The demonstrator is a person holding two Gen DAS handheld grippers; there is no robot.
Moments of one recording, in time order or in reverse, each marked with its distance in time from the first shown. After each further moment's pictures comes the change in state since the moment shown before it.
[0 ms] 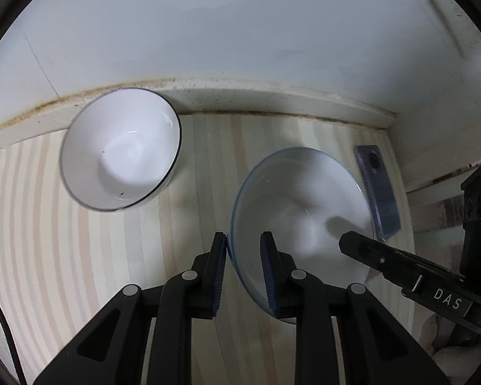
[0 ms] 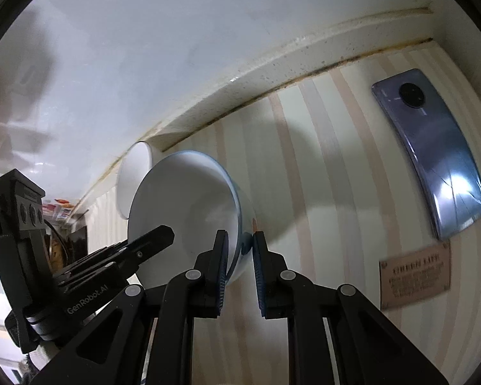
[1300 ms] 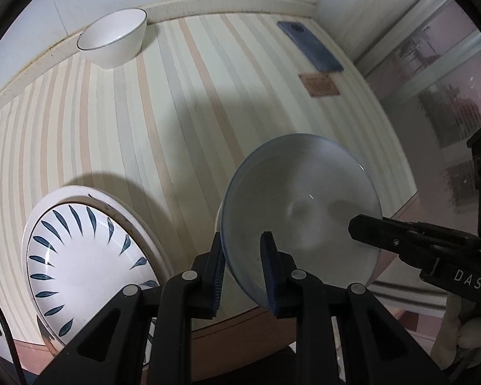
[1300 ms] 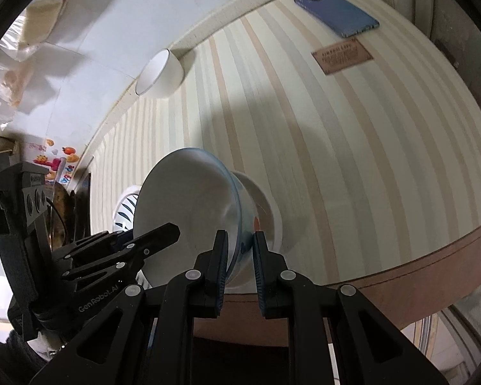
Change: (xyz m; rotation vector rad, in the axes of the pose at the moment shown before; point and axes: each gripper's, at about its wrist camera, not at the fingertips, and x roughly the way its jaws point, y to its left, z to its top) left arm -0.056 -0.042 -0.203 0.233 0.146 0.003; right arm -0.073 0.000 -0.228 0.065 0.031 -0.048
